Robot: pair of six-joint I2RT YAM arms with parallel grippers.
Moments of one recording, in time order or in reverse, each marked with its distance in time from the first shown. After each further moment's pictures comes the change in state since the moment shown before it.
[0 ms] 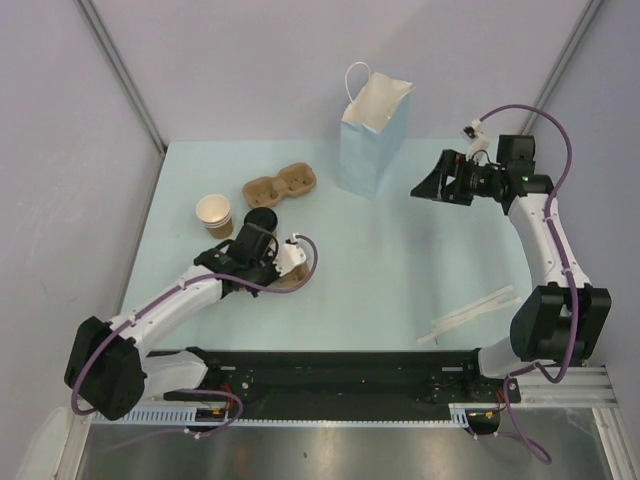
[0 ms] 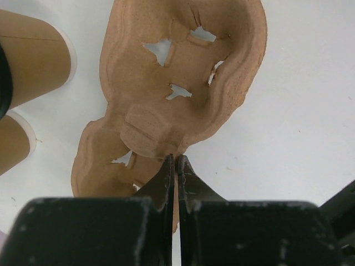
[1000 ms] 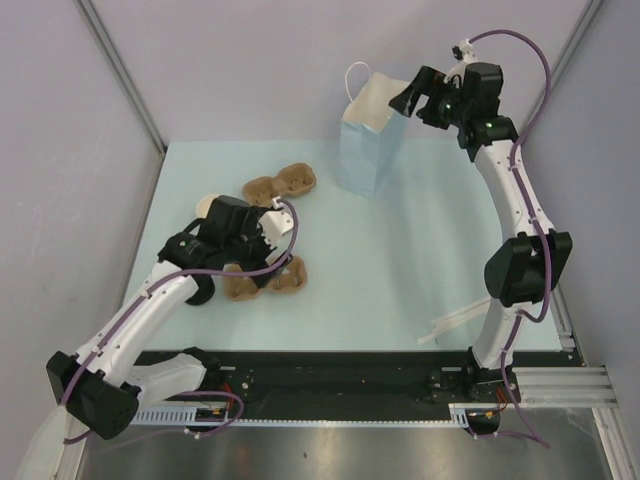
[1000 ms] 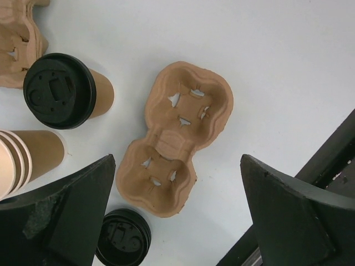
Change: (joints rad) left arm 0.058 -0.098 0.279 -0.175 0.175 -0.101; right arm 0.167 0.380 0.616 0.221 0.443 0.269
